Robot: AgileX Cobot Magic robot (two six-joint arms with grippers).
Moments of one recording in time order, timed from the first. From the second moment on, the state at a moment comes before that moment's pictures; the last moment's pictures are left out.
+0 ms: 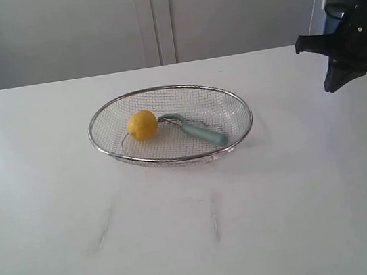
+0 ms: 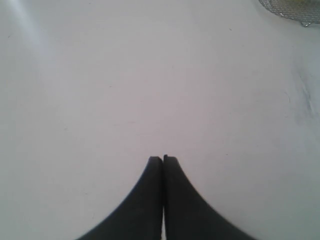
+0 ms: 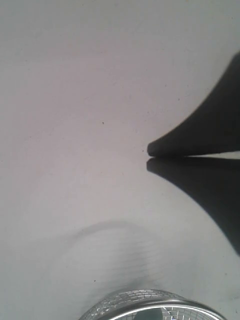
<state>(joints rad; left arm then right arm) -0.05 0.00 0.02 -0.10 0.52 0.15 -0.05 1.98 -1.62 0.23 1.04 0.06</state>
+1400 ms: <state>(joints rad) -0.05 0.00 0.02 -0.10 0.52 0.15 -0.05 1.80 -1.62 0.23 1.01 0.06</state>
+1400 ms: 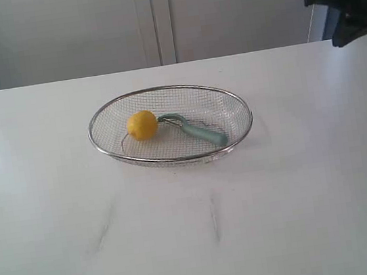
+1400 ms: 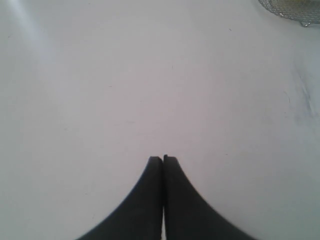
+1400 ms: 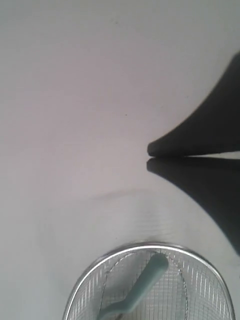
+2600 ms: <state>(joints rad) -0.05 0.00 0.02 -0.10 0.52 0.15 -0.05 0.93 -1.11 0.23 0.89 0.06</state>
